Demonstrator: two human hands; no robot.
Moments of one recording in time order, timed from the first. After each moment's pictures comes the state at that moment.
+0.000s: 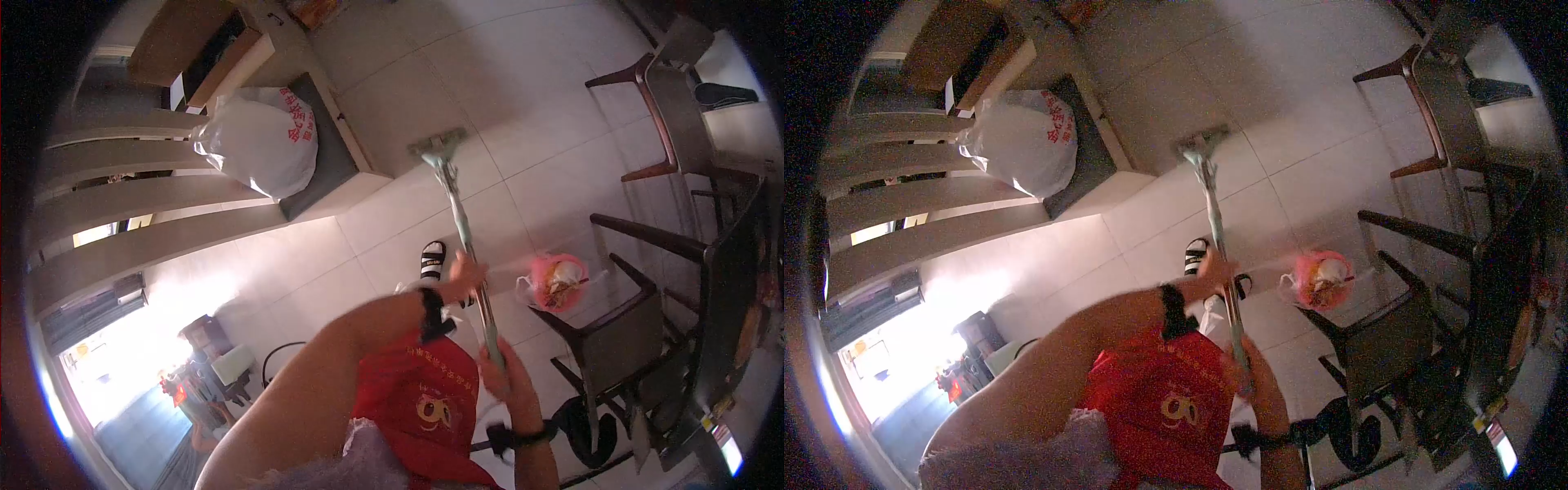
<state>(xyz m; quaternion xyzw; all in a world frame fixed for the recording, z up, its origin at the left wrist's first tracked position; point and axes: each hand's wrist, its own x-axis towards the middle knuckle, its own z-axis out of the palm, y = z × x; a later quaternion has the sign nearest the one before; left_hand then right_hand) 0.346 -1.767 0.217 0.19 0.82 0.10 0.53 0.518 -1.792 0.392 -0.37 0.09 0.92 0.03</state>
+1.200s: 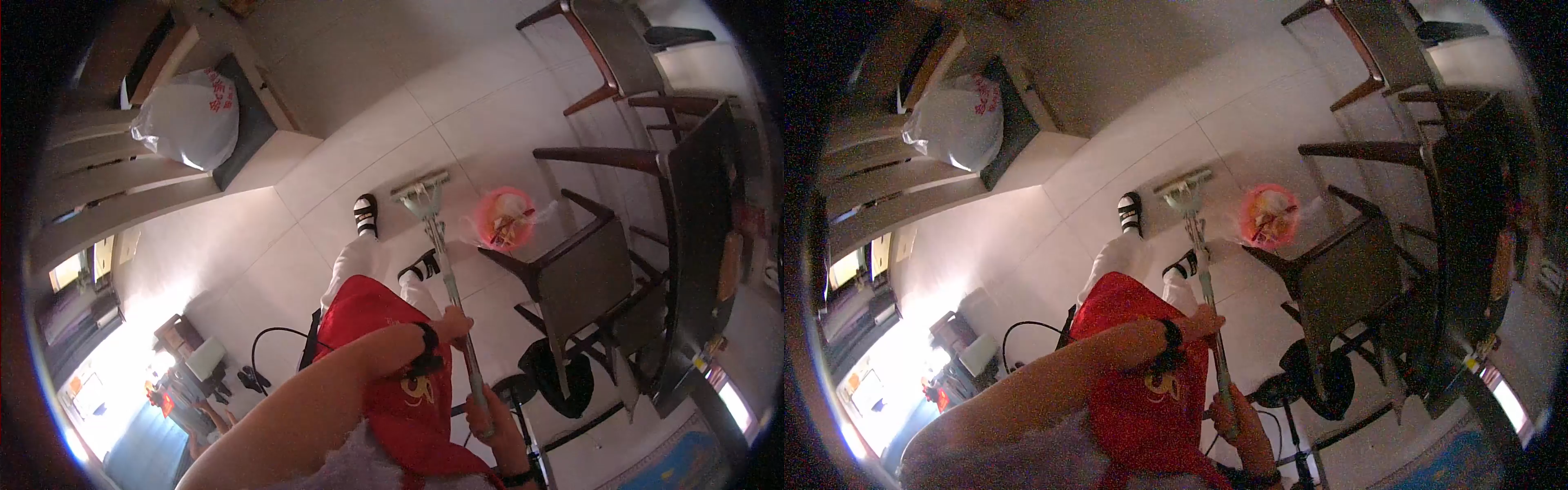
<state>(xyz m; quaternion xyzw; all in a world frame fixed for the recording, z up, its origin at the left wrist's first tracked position) 0.635 -1.916 0.211 0.69 0.47 -0.10 0.54 0.767 -1.914 0.466 -0.55 0.24 0.80 0.06</state>
